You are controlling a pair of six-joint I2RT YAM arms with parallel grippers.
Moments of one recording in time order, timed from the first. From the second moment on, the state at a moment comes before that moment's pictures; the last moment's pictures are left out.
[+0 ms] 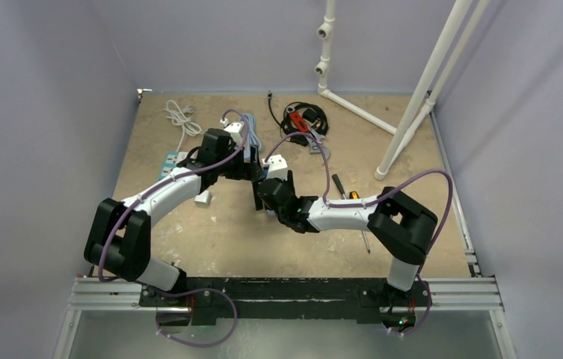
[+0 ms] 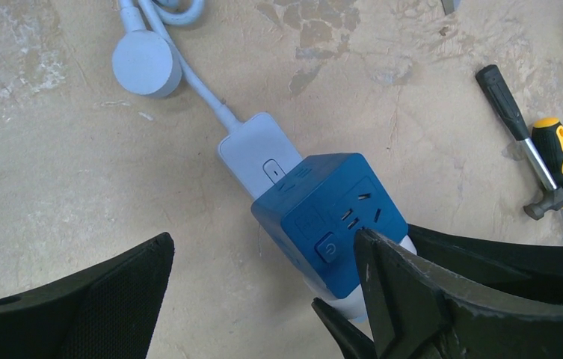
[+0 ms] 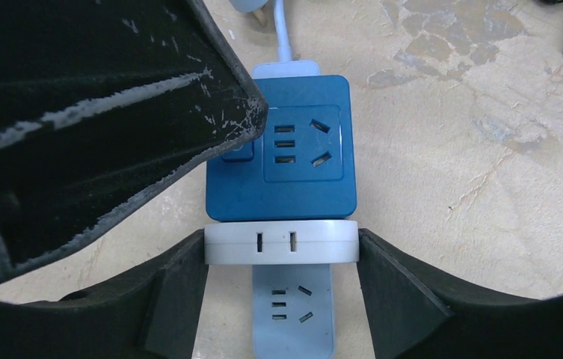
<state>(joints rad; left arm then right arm) -0.40 1.48 0.94 -0.17 0.18 -0.30 1.05 1.78 1.00 0.18 0.61 0.49</state>
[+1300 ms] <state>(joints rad) -0.50 1.61 0.98 -0.09 0.29 -0.36 1.02 1.71 0.86 0.30 0.66 0.51</state>
